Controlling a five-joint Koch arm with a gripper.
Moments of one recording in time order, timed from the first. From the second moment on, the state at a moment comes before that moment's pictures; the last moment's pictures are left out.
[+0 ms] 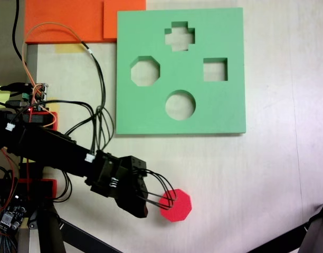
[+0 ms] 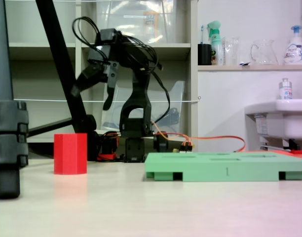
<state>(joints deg) 20.0 101.2 86.7 86.8 62.1</state>
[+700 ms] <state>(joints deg) 20.9 75.9 74.6 86.6 60.6</state>
